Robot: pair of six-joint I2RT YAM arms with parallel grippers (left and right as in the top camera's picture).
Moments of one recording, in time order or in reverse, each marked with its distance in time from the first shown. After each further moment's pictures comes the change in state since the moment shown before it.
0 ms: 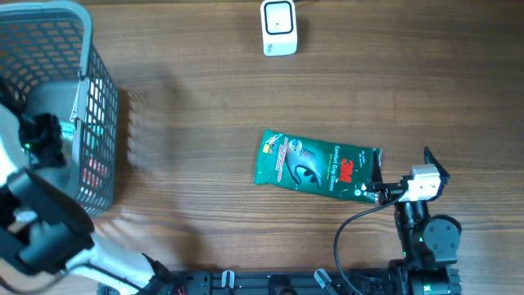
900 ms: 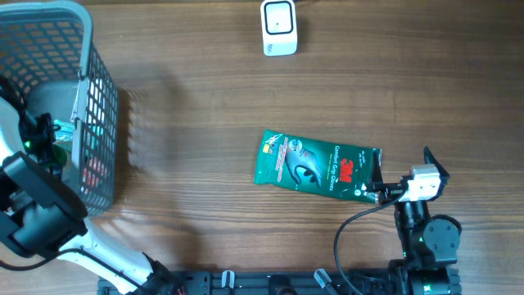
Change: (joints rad) left arm 0.000 0.142 0.039 -0.016 -0.189 -0.119; right arm 0.000 0.000 0.000 0.000 0.000 0.000
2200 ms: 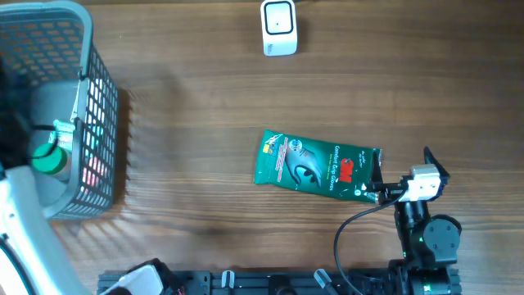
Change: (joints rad) left arm -0.214 -0.638 0.163 -0.128 -0.186 0.175; right arm 0.000 0.000 0.000 0.000 0.000 0.000
